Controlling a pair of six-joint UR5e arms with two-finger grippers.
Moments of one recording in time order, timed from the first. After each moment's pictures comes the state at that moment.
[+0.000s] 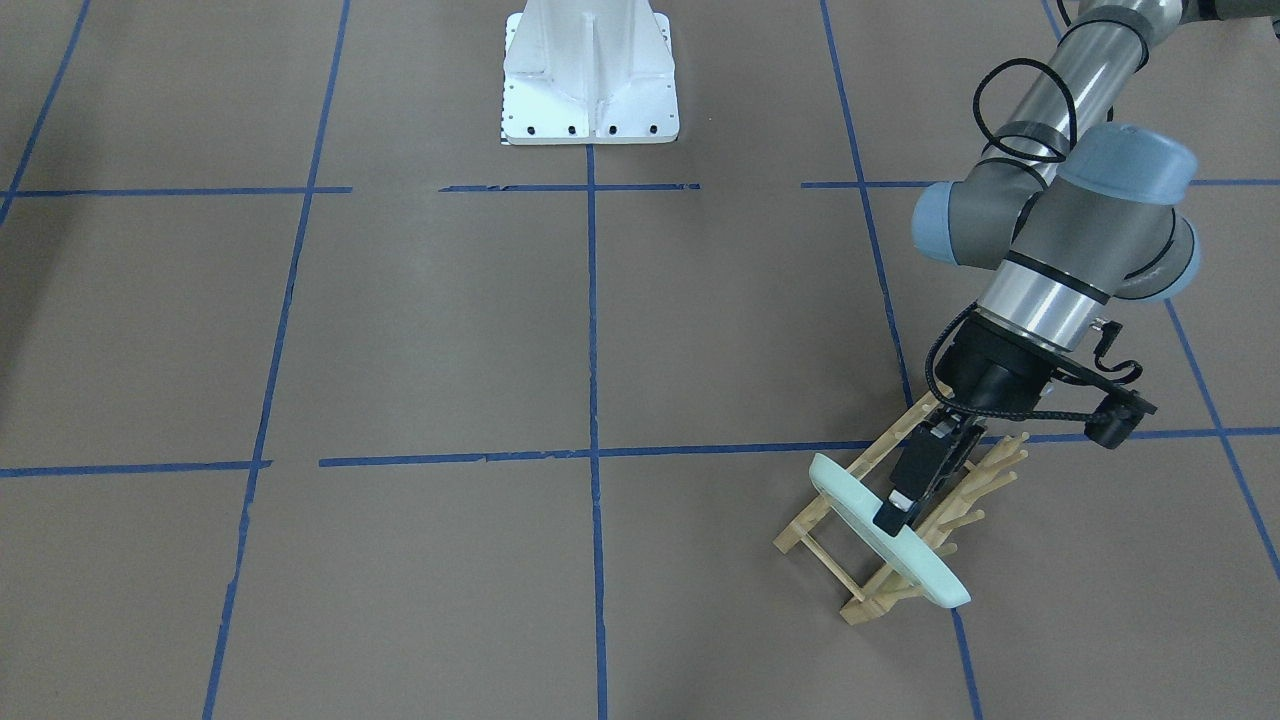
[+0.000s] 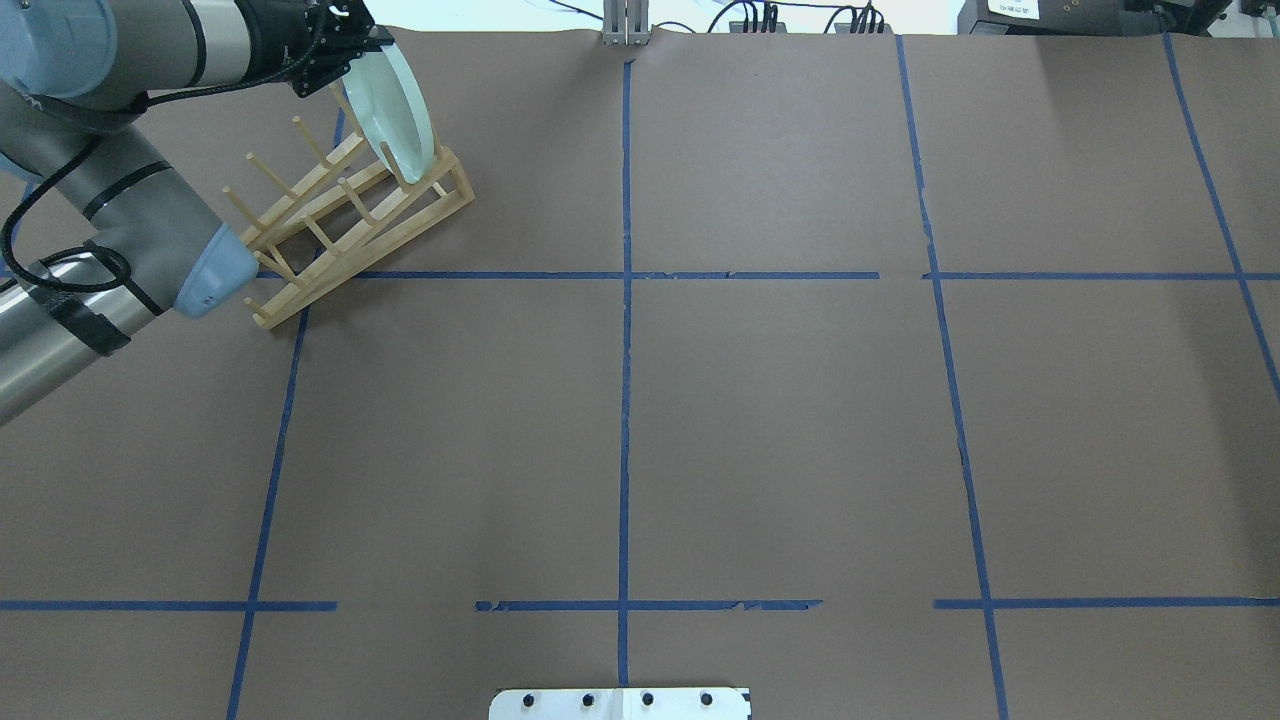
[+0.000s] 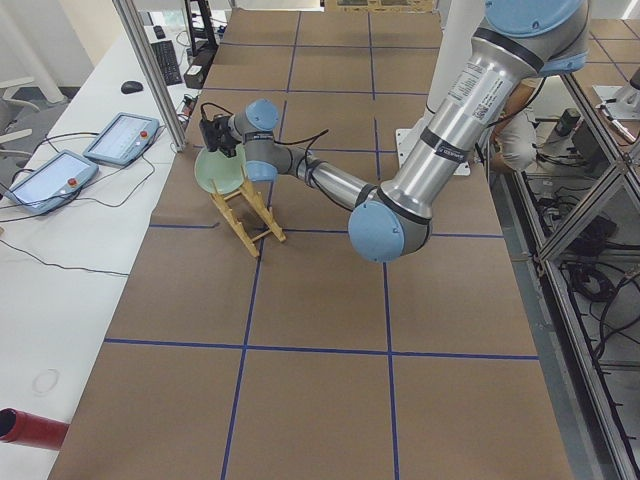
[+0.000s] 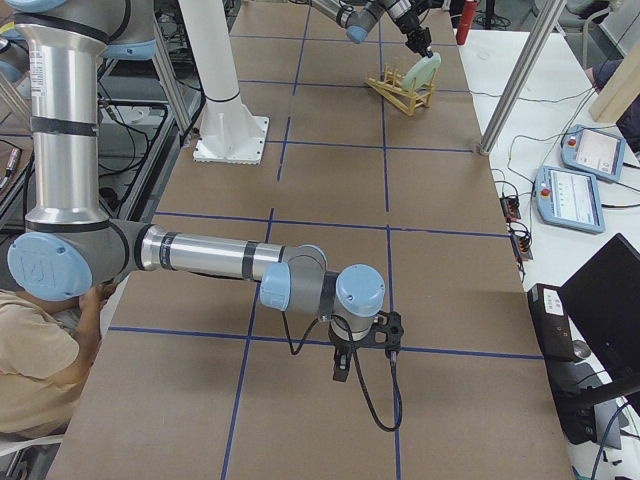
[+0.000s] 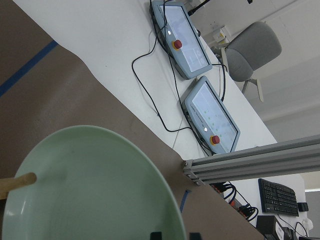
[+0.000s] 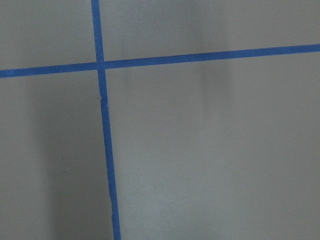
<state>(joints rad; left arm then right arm) -0.97 -2.14 -1.38 -2.61 -1.82 -1.79 1.62 -1.63 1.56 -1.62 2.32 -0.02</state>
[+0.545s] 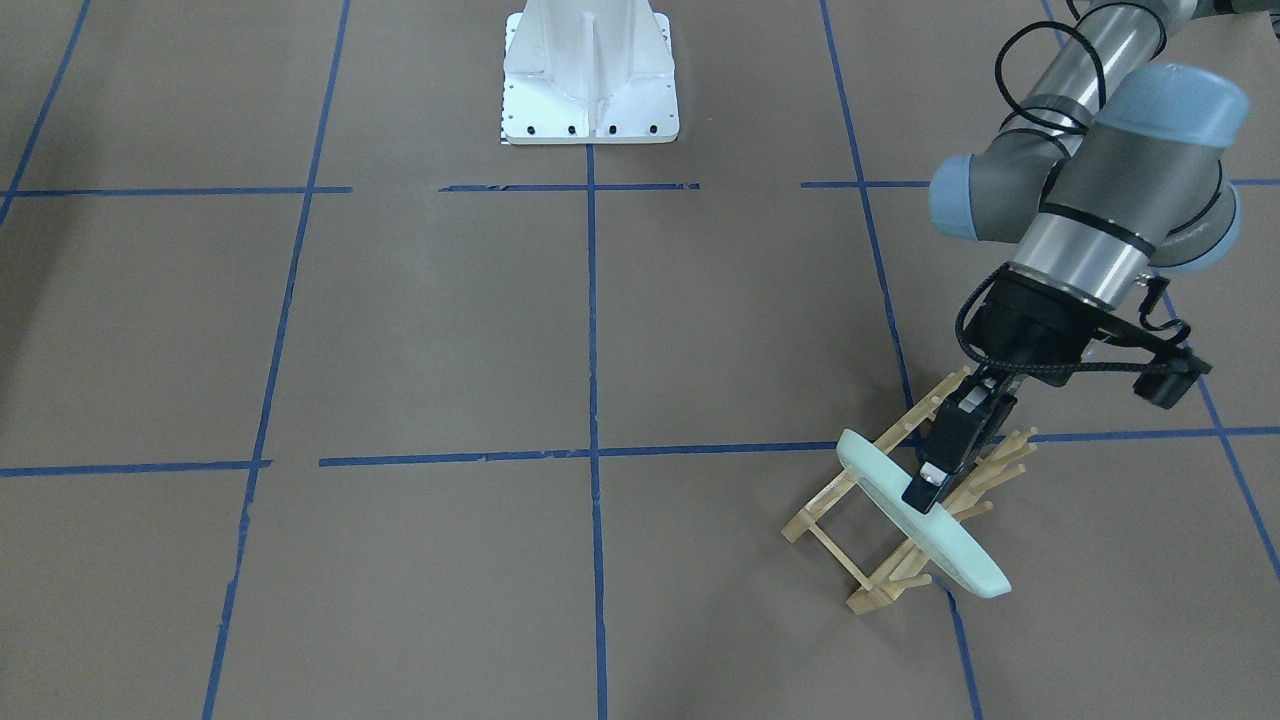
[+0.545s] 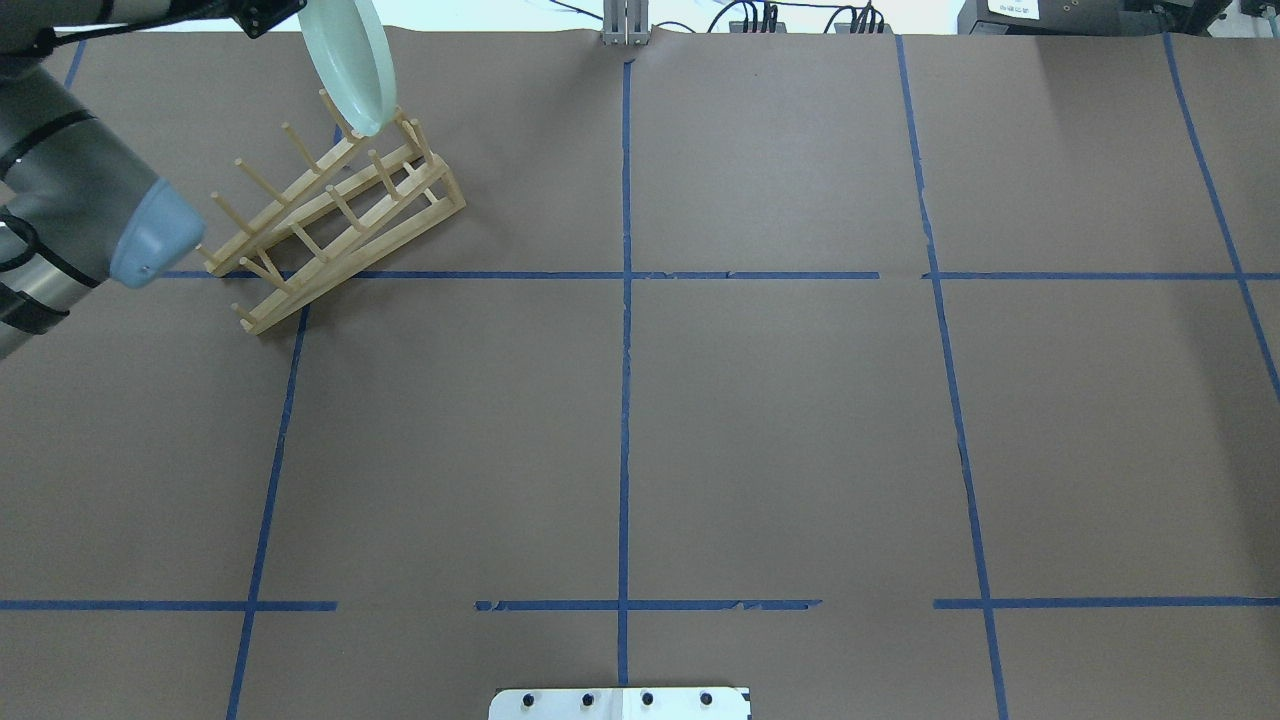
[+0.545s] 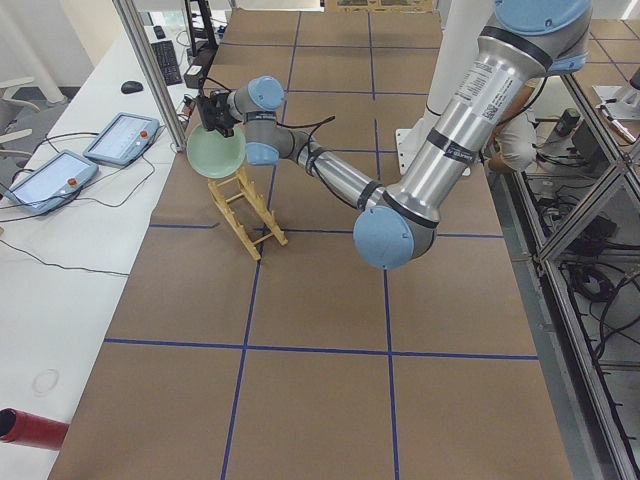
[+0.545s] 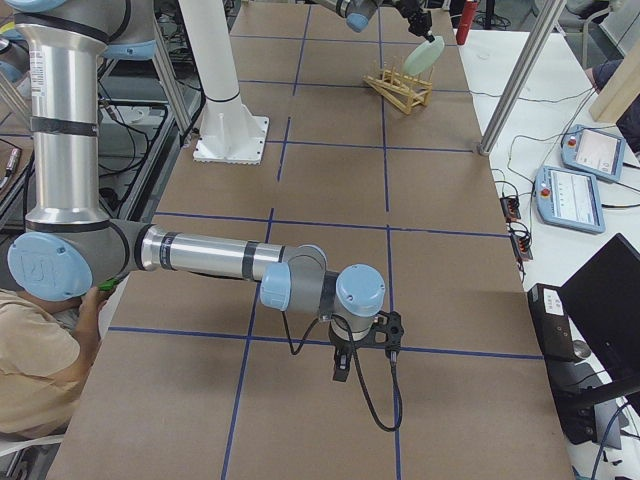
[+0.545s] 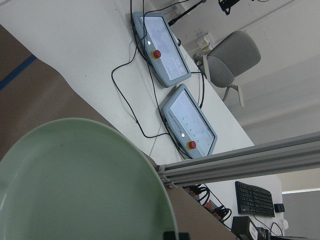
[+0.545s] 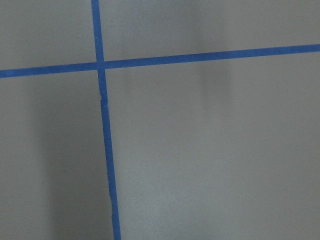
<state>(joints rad) -1.05 -2.11 -1.57 -2.54 -1.85 -1.84 1.62 -1.63 1.56 -1.62 2.32 -0.02</state>
